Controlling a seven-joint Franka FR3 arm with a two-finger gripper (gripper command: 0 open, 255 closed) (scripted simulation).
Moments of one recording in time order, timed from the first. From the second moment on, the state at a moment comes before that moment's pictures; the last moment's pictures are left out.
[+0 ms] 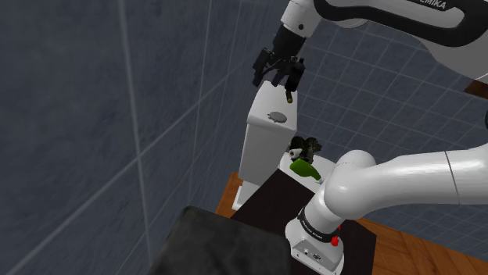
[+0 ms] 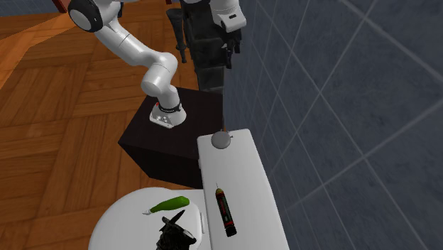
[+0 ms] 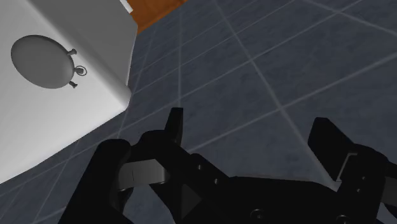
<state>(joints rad) -0.01 -0.78 -0.03 -2.32 0.06 1.71 0.15</state>
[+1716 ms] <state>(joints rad) 0.03 -0.55 -0.63 -2.44 -0.30 2.00 -0.82</state>
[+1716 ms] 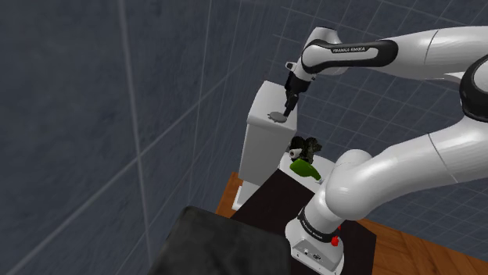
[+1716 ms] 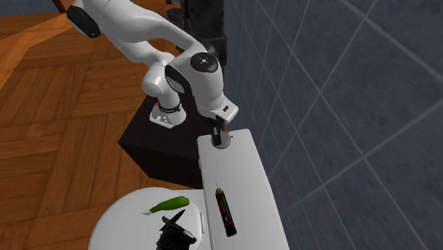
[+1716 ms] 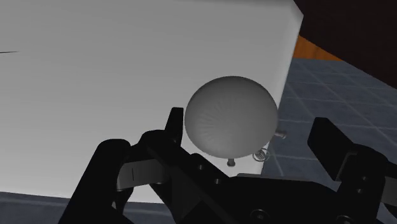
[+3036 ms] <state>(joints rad) 0.03 -0.51 -0.67 -2.49 -0.32 2.09 -0.85</state>
